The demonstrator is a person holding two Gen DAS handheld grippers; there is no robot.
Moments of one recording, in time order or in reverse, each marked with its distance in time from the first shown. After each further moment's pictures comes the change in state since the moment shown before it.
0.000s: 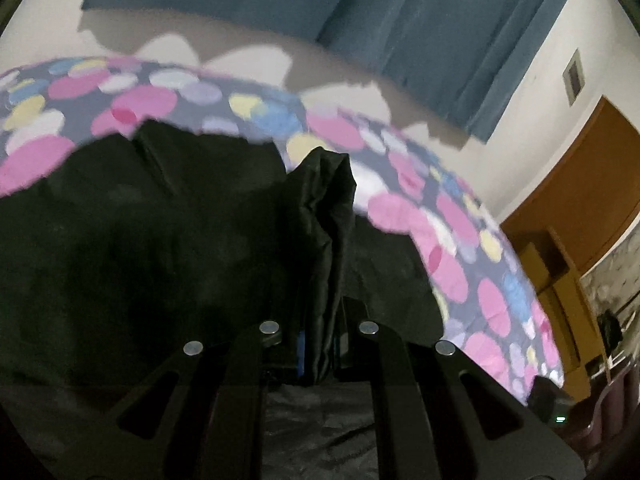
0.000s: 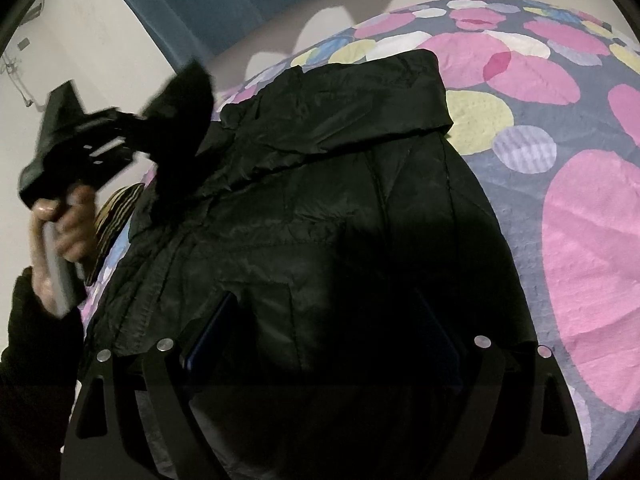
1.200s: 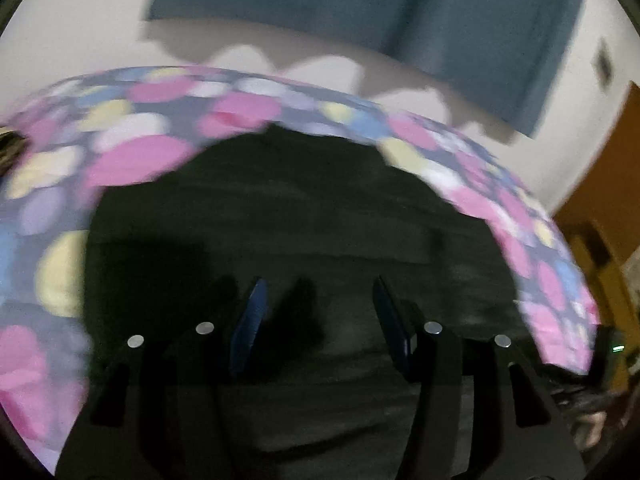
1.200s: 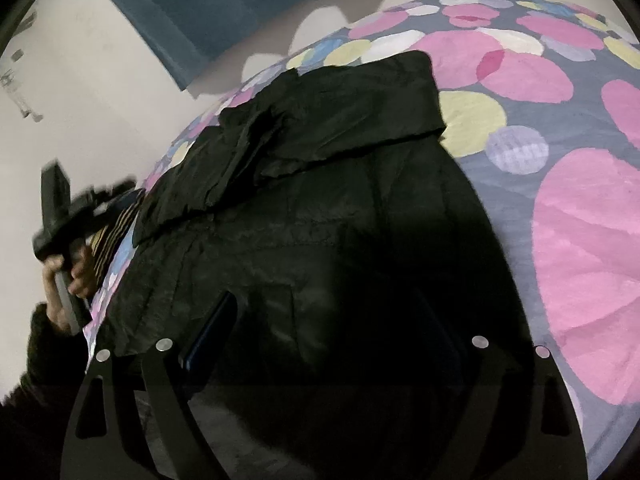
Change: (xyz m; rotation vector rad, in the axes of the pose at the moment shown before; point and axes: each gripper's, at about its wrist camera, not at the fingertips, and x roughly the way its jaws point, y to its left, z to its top) left arm -0.102 0.123 -0.018 0.002 -0.044 0.229; right arm -0.015 0.006 0.006 0.044 0.011 -0.005
